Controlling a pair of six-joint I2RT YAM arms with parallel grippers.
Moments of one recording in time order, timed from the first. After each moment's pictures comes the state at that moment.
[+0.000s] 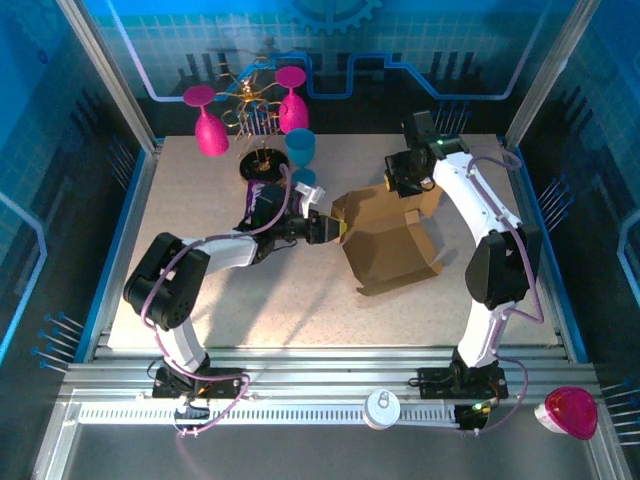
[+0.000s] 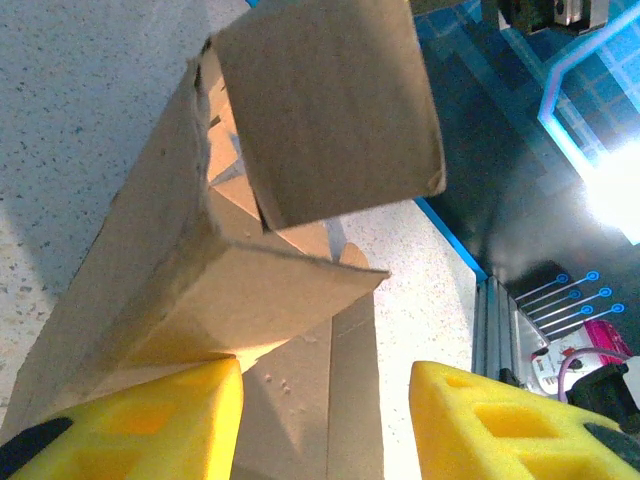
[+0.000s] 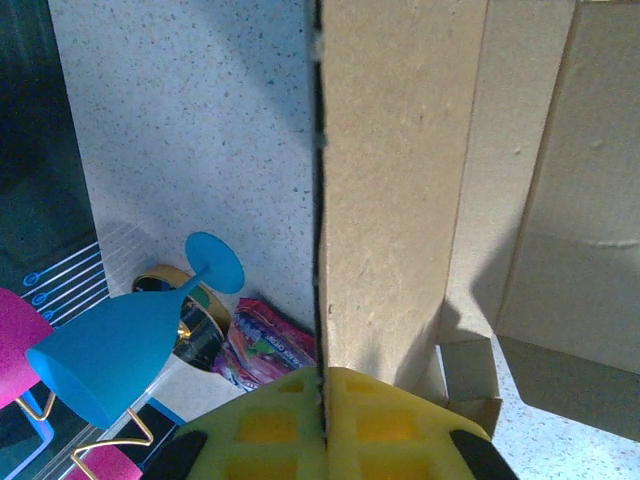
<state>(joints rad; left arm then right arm) -0.44 1.76 0.91 0.50 0.79 -0.50 0.25 1.88 1.80 -0.99 -0.16 1.58</state>
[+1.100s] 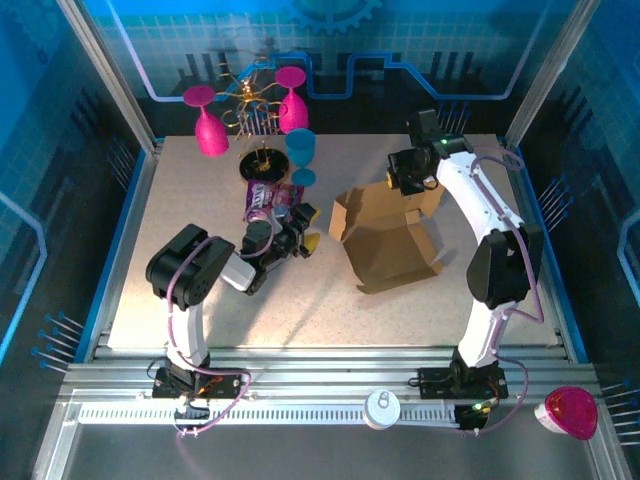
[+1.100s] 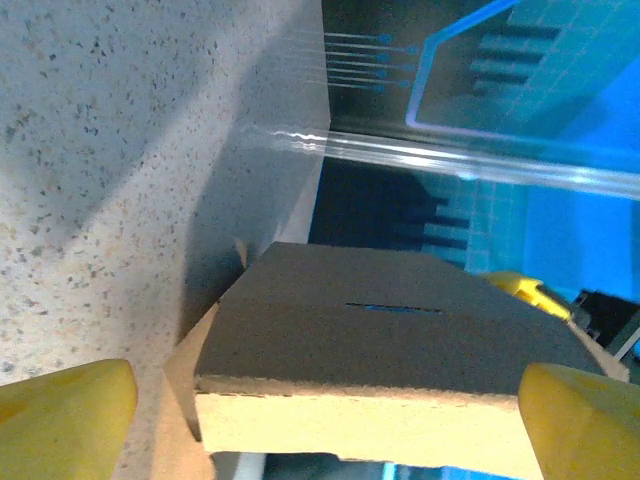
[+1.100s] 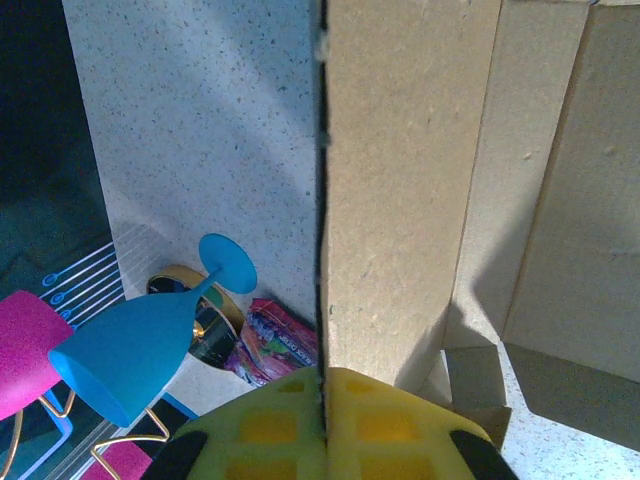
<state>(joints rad) -0.42 1.94 0.62 1.19 0.37 -1.65 0.23 1.88 1.80 -0.97 -0.19 1.57</state>
